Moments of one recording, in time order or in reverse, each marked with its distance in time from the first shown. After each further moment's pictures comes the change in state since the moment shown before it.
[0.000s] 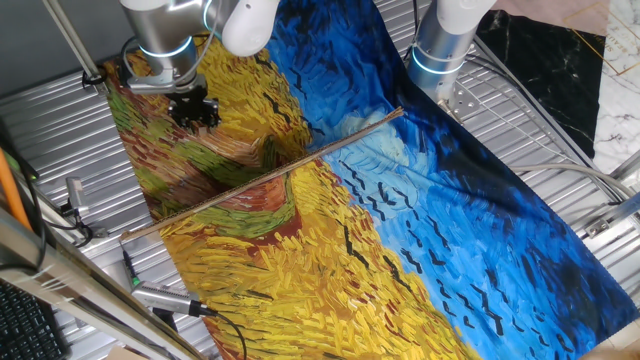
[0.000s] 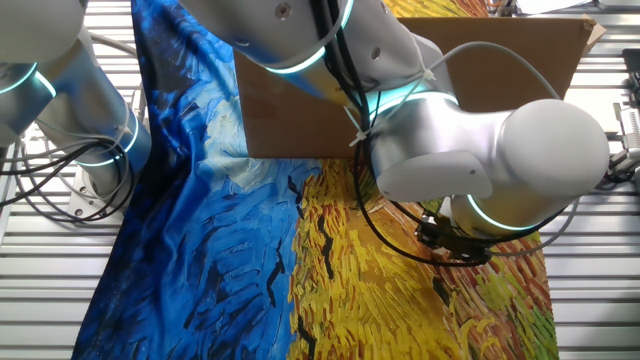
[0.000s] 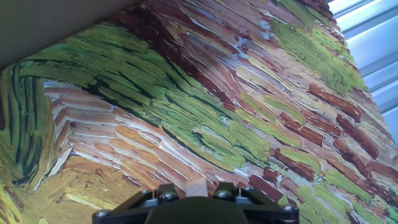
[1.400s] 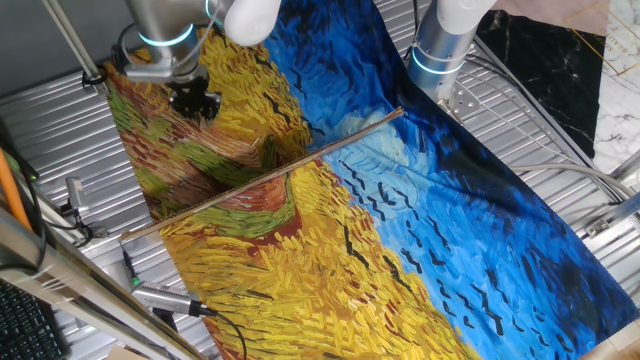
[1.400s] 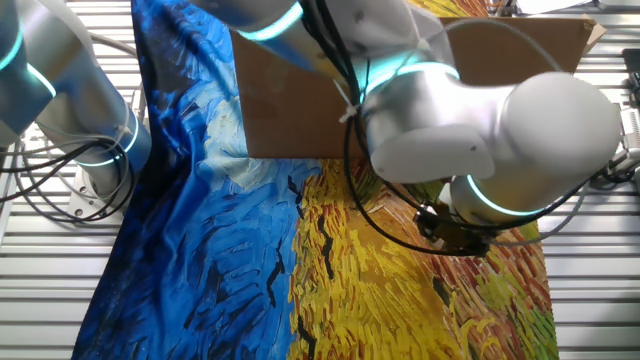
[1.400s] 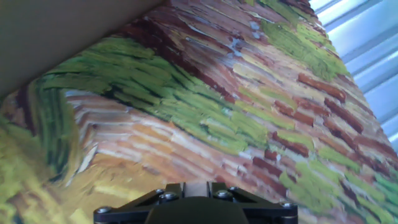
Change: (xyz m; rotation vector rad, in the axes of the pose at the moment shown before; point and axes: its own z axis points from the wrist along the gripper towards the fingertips) arm 0.006 0.016 -0.049 -0.003 0.015 0.089
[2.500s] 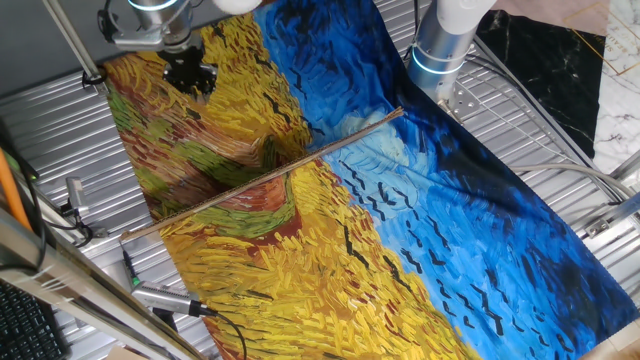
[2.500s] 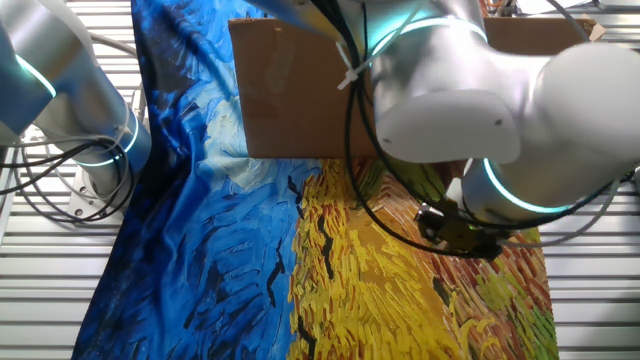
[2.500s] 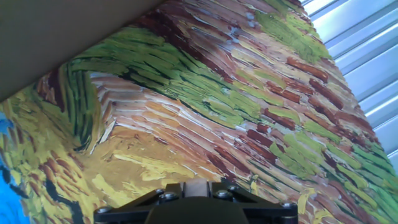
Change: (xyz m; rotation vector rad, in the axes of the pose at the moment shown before) arm 0.020 -0.002 -0.047 0.001 0.041 -0.009
